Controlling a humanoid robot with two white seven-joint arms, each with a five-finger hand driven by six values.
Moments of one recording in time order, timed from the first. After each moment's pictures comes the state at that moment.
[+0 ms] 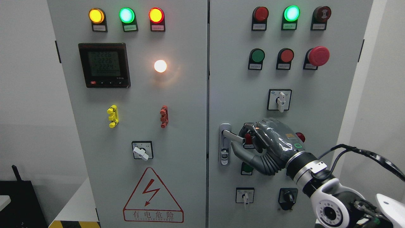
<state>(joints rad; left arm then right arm) 0.00 -0.06 0.00 0.00 -0.08 -0.05 0.02 -1.13 -0.76 1.00 -1.95 0.04 0.58 -0.13</state>
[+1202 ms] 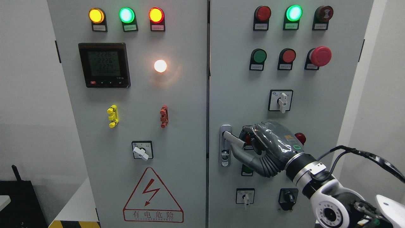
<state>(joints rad) 0.00 -0.06 0.00 0.00 -0.08 -0.05 0.02 -1.12 -0.76 1.00 -1.95 0.04 0.58 -0.12</state>
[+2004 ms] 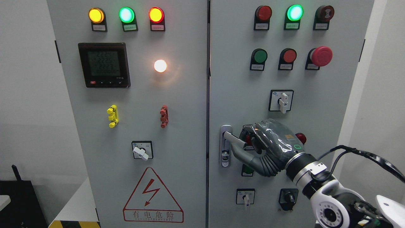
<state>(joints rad) 0.00 -0.06 0.00 0.00 -0.08 -0.05 0.02 -1.12 -0.76 1.00 -1.96 0.04 0.58 -0.13</state>
